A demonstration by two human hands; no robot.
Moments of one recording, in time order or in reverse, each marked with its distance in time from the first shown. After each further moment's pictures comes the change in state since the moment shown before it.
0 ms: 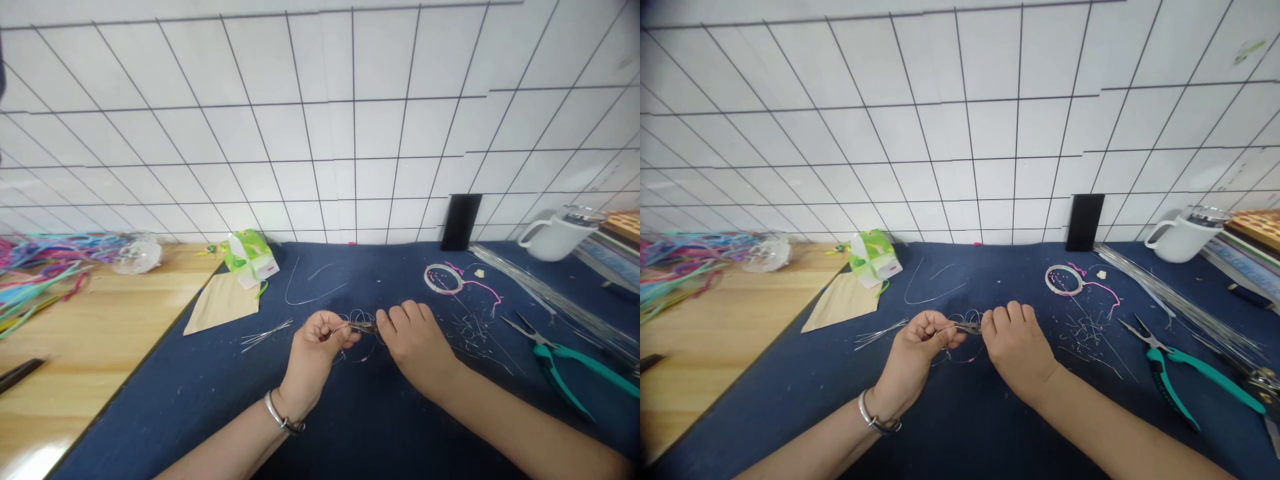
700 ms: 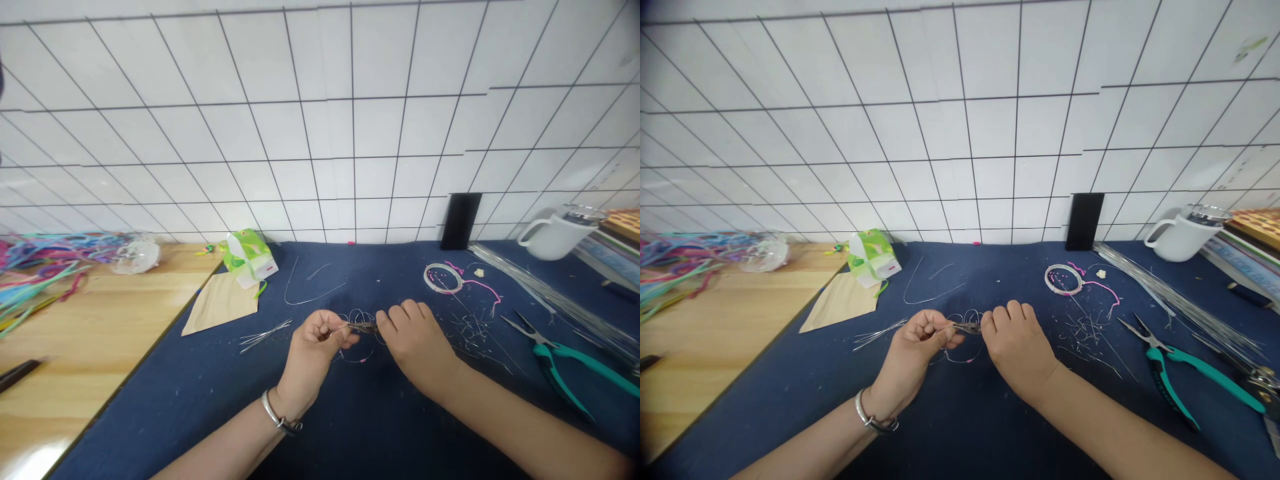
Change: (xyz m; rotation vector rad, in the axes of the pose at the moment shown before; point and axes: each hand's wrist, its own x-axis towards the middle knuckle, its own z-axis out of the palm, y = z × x) left_hand 0.001 0.002 -0.003 0.030 -0.033 0.023; right_hand 0.000 0.002 -0.001 0.046 -0.004 0.001
